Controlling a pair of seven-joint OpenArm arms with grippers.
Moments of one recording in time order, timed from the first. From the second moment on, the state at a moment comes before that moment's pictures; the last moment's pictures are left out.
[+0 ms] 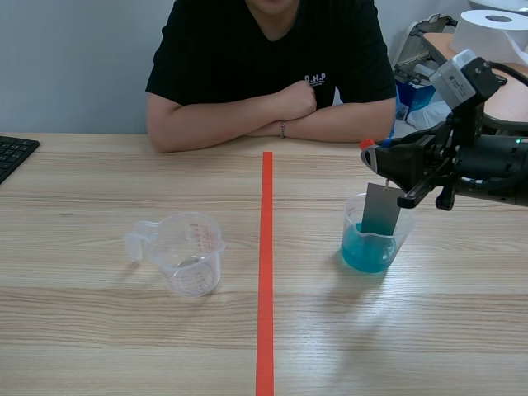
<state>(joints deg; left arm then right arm) 70.8 -21.2 -22.4 77.6 19.0 -18.8 -72.1 5.8 32.5 -9.2 79.1 27.8 45.3 -4.2</state>
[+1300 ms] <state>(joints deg) 70.8 -21.2 -22.4 77.6 19.0 -18.8 -72.1 5.8 39.7 -0.4 95.2 47.5 45.3 -17.8</state>
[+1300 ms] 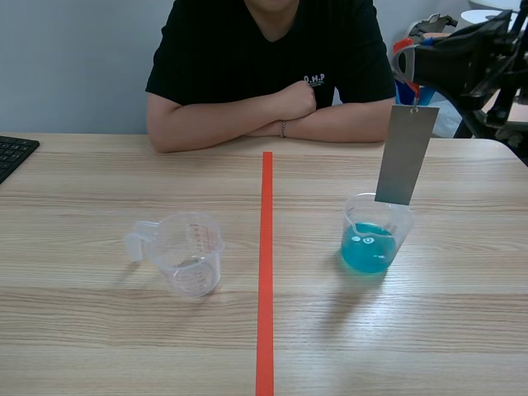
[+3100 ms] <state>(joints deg) 41.8 -52.4 -14.6 77.3 -4.2 -43.3 -52.6 5.8 39.7 5.9 103.1 57.6 45.3 -27.6</state>
